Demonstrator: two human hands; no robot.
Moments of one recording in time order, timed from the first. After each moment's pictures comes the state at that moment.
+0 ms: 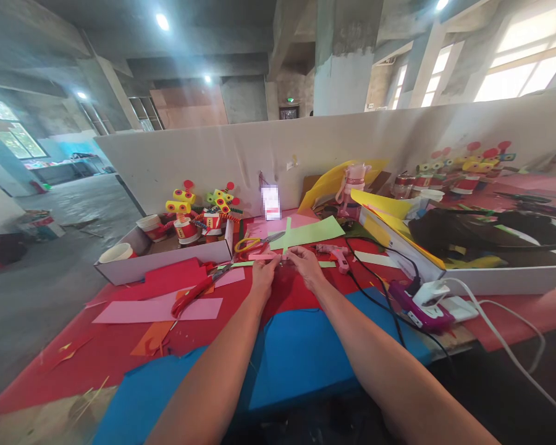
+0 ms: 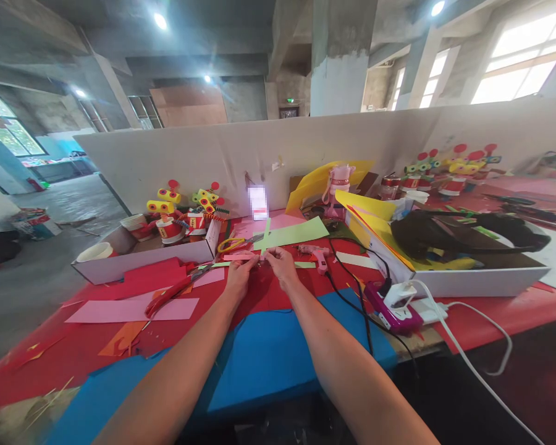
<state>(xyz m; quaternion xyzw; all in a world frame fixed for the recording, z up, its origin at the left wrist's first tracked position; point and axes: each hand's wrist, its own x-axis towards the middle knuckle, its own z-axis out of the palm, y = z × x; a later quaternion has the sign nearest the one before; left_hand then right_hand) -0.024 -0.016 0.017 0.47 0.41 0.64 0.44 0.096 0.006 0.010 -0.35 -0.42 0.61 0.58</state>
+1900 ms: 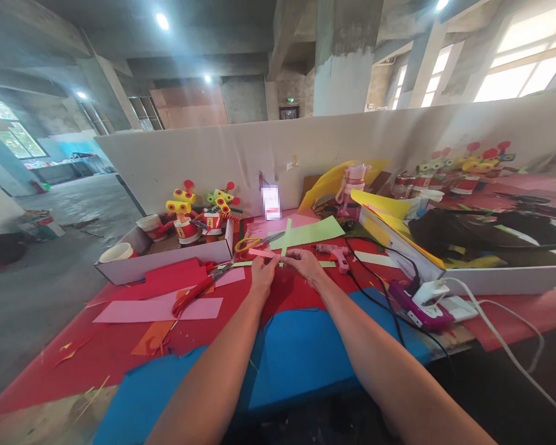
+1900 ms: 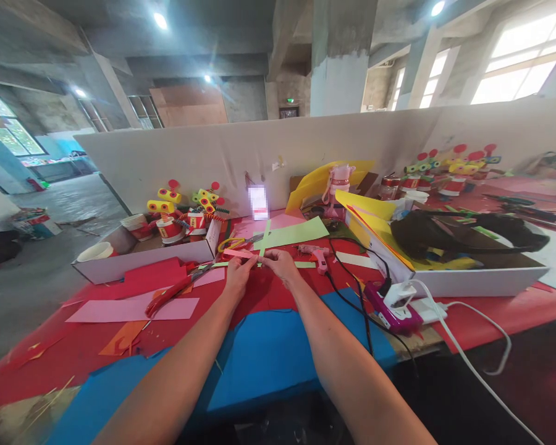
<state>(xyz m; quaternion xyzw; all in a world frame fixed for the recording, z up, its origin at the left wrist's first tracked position) -0.028 -0.013 0.018 0.50 0.45 0.63 0.38 0.103 0.006 0.014 -0.35 -0.53 0.58 0.51</state>
